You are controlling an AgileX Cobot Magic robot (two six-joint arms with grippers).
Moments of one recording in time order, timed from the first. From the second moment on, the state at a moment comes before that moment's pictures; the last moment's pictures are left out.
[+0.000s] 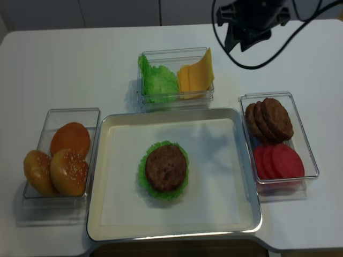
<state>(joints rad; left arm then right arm) -0.08 -0.02 -0.49 0.04 1.19 -0.03 0.25 1.96 -2.00 0.23 1.25 0.02</state>
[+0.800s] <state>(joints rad) -0.08 -0.02 -0.49 0.04 1.19 -0.03 0.25 2.20 -2.19 0.30 1.25 0.02</state>
